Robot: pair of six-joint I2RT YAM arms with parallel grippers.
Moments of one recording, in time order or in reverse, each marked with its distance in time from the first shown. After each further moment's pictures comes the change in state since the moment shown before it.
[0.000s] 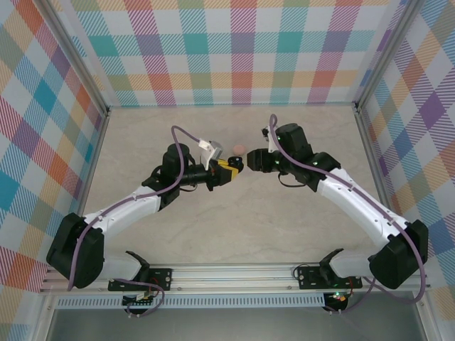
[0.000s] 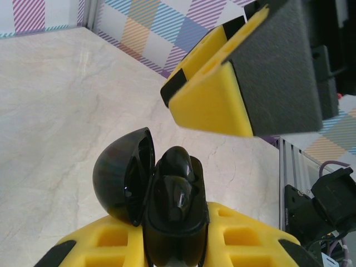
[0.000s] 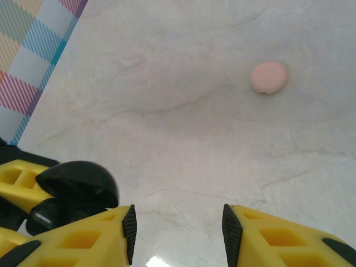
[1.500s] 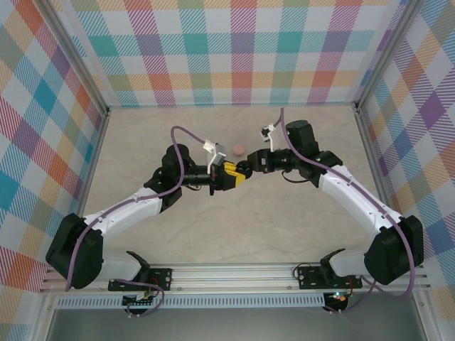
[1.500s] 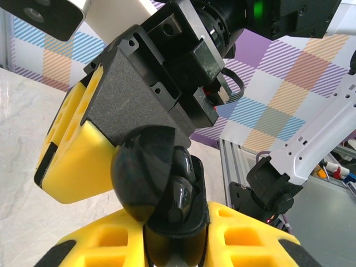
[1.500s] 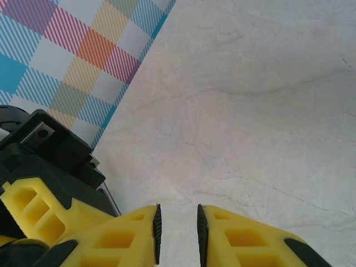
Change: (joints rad) left arm -0.040 0.004 0.000 0.158 0.207 -0.016; right arm -0.111 0.041 -0.063 0.144 -0.517 -0.046
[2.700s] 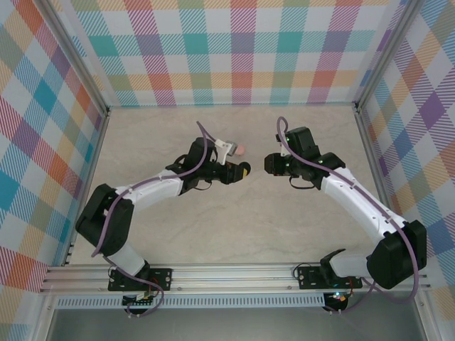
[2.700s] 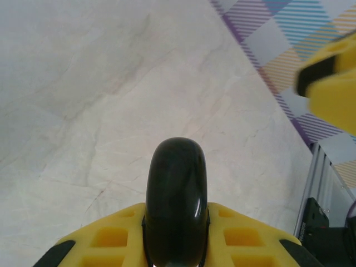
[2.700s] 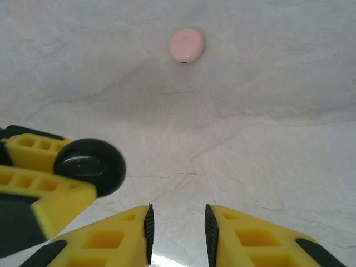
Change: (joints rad) left arm -0.006 0.318 0.238 -0.404 -0.359 -0.181; right arm 0.008 -0.033 -0.003 -0.233 0.563 0.008
